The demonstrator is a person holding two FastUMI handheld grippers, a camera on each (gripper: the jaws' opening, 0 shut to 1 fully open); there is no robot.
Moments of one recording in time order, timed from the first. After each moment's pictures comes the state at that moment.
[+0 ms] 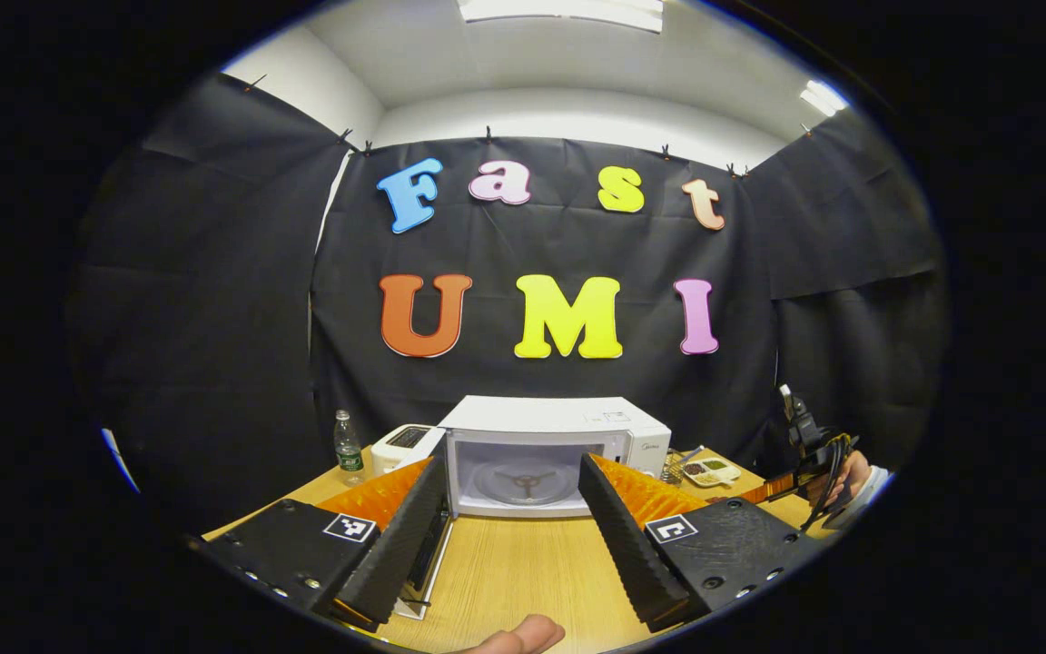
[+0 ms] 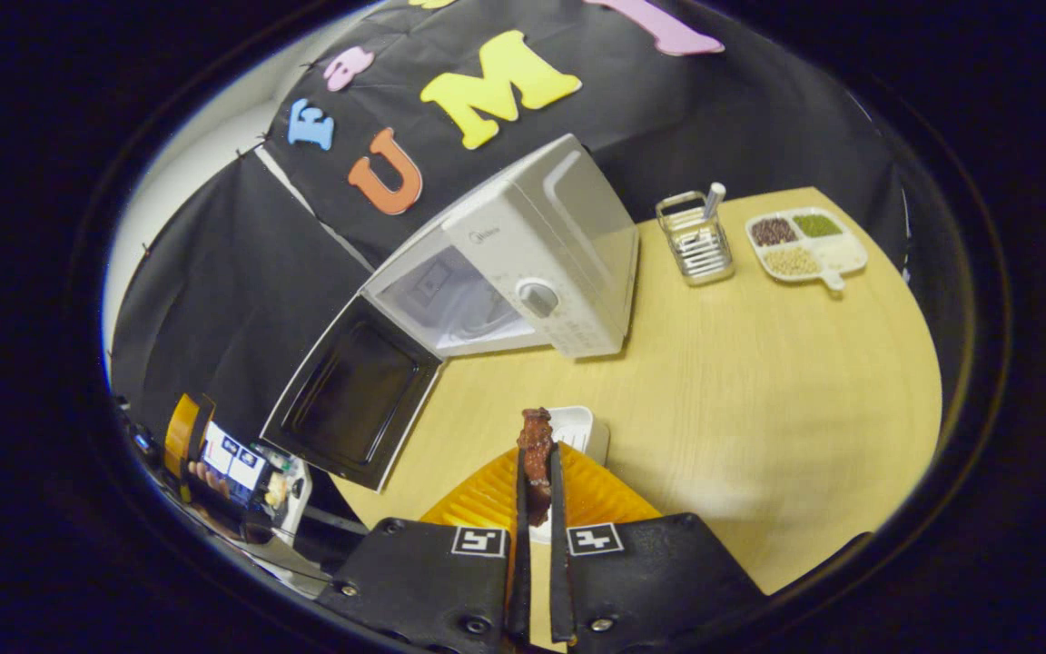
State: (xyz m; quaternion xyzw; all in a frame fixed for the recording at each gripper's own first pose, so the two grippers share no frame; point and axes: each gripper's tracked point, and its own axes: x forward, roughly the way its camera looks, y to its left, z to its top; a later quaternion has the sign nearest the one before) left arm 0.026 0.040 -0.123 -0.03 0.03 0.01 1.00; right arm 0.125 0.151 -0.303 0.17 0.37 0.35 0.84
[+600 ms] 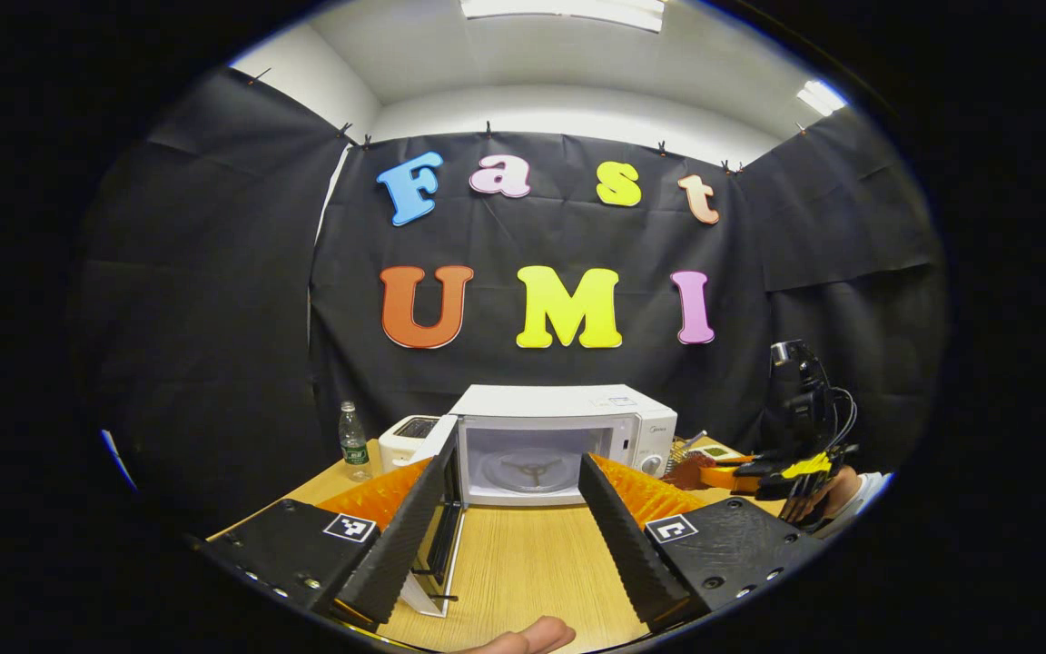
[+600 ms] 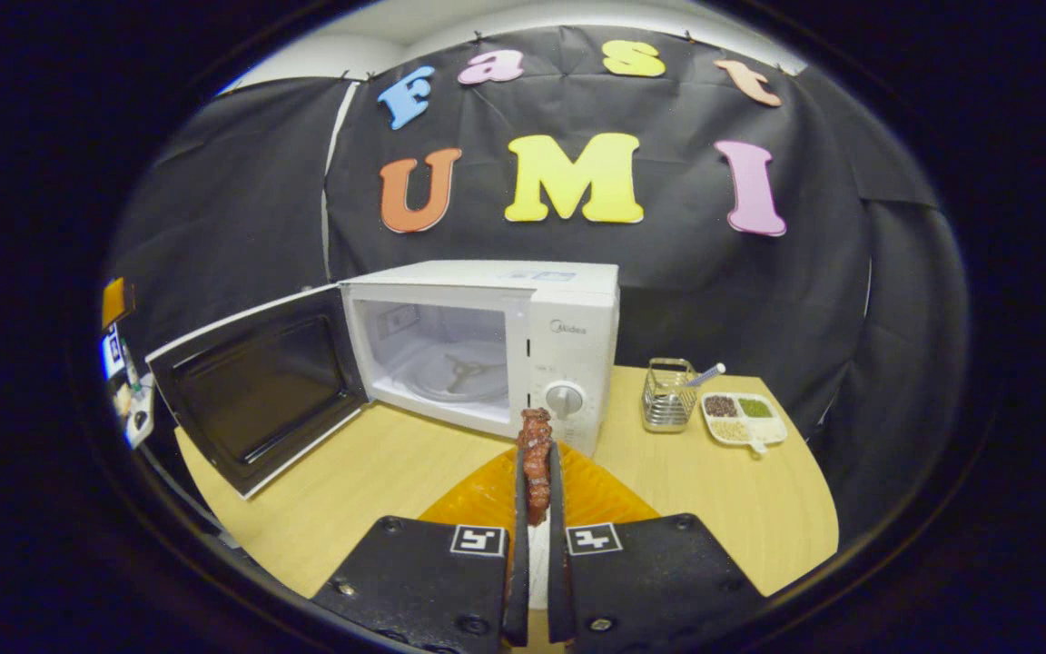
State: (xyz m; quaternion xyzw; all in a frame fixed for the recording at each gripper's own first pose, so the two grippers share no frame) left arm 0.013 0.066 -0.146 -0.04 0.03 -0.01 1.00; right arm 0.133 0.227 -0.268 -0.04 0.16 0.22 0.96
